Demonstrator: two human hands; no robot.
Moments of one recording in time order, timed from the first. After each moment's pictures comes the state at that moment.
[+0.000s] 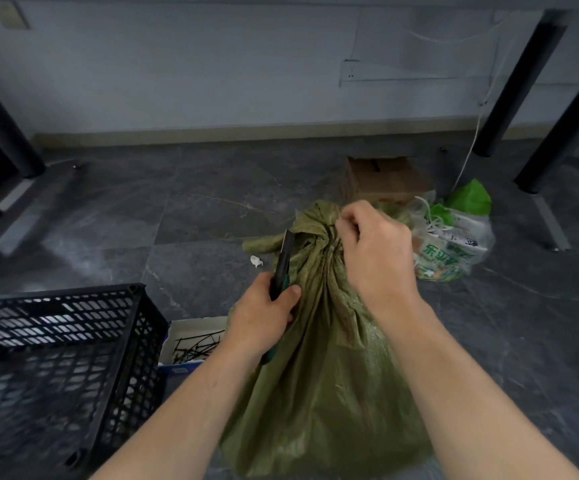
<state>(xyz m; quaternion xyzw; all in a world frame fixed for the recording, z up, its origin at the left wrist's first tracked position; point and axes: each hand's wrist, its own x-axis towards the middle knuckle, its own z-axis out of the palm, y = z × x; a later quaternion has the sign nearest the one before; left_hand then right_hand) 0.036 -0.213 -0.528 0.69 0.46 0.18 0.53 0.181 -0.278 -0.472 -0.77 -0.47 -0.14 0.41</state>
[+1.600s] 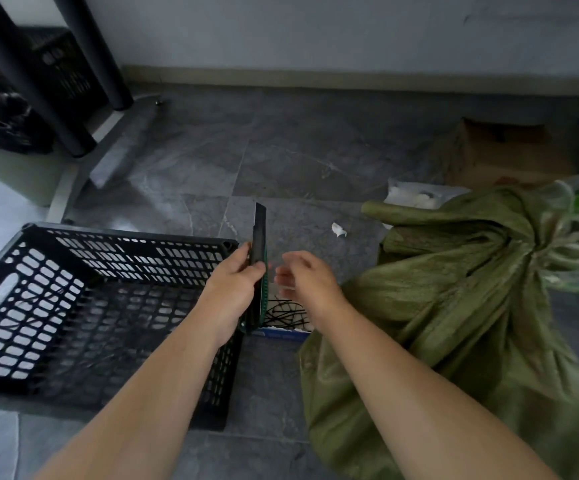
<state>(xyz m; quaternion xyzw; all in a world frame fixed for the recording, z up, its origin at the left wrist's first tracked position) -0.107 -0.082 -0.585 0.51 0.54 0.24 0.62 0.019 -0.111 -0.623 -0.65 -0.22 0.52 0.51</state>
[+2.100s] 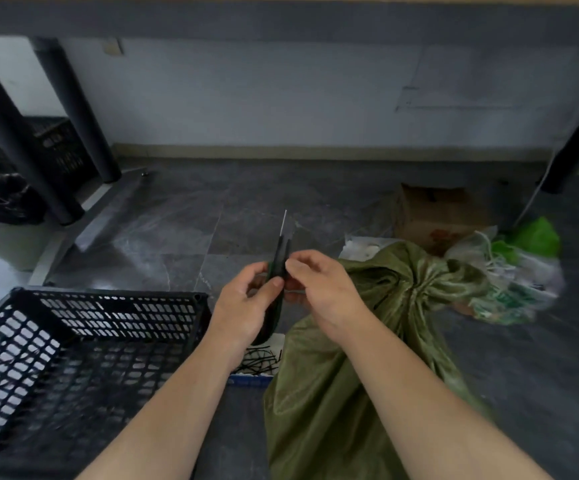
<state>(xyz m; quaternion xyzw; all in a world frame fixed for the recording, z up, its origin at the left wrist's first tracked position) -0.045 -0.140 -0.499 0.61 0.42 0.35 0.58 0.079 -0.175 -0.490 -0.59 -0.29 0.46 0.59</state>
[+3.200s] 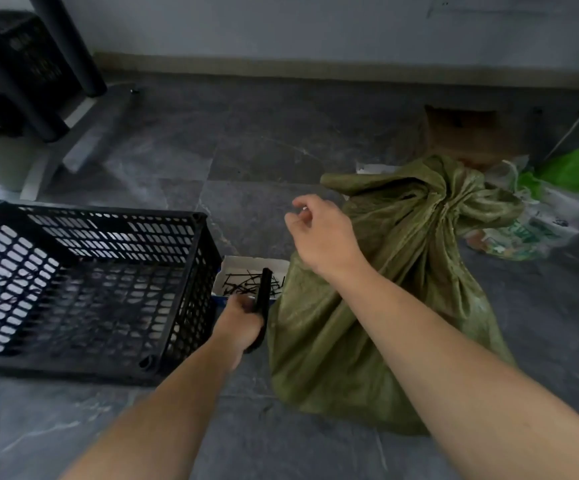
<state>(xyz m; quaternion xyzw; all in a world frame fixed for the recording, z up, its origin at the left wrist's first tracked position) -0.087 -0.175 -0.669 0.49 0.65 0.11 0.57 0.066 -0.188 -0.538 -0.77 -0.49 0.22 0.35</state>
